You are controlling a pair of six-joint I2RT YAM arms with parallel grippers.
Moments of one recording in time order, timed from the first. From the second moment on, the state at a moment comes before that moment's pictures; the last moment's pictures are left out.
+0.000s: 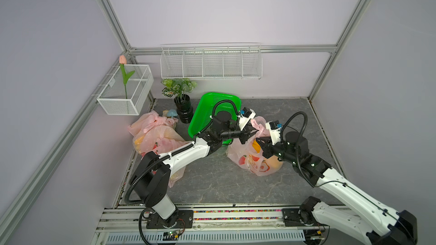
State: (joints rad) left arm -0.79 1.62 1.14 0.31 0.63 -0.11; right arm 0.65 0.96 0.73 -0.16 -0.11 0.30
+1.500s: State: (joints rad) left arm -0.78 1.62 1.18 0.15 0.66 0.01; right arm 0.64 0.98 0.63 -0.01 -0.04 0.28
